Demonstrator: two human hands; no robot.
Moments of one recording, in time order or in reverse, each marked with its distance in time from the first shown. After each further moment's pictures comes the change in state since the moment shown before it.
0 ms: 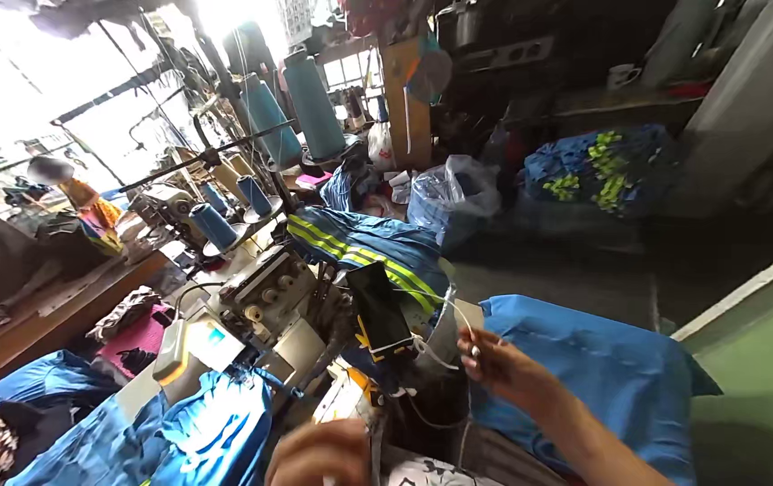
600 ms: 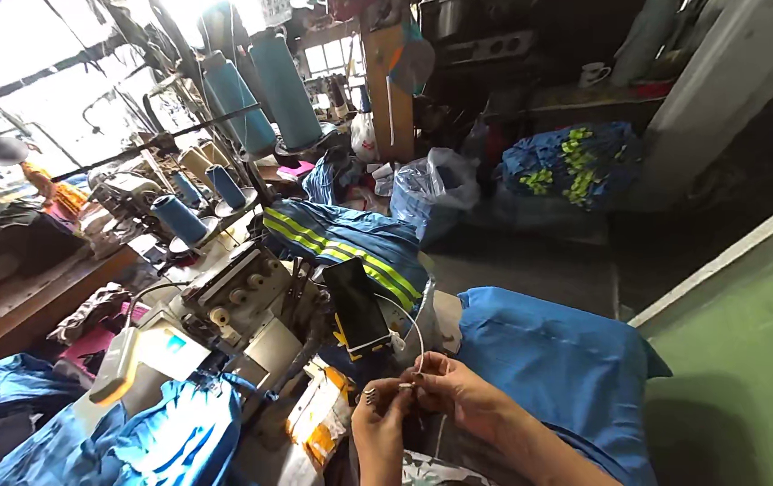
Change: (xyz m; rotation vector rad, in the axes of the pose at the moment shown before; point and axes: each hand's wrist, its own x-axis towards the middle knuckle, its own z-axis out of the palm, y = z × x) left_hand -0.071 -0.165 0.081 -0.161 -0.051 -0.604; right_hand -0.007 0.032 0.029 -0.176 0.191 0.311
